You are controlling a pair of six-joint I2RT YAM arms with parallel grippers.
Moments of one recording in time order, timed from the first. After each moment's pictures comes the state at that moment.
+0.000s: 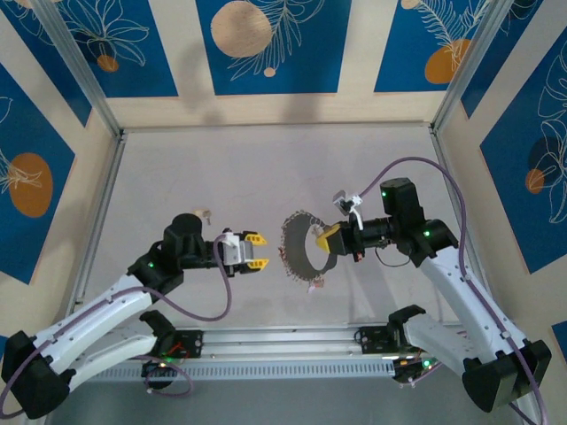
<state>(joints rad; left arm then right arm) -0.73 0.84 0.60 -0.08 0.64 0.52 0.35 0.93 0.91 -0.74 -1.07 -0.06</state>
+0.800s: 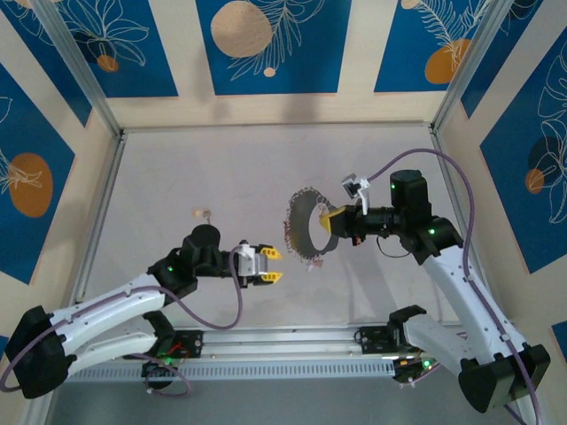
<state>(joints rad) -0.87 0.95 0.51 0.12 0.60 0.47 0.30 0.92 0.95 -0.60 -0.94 0.13</state>
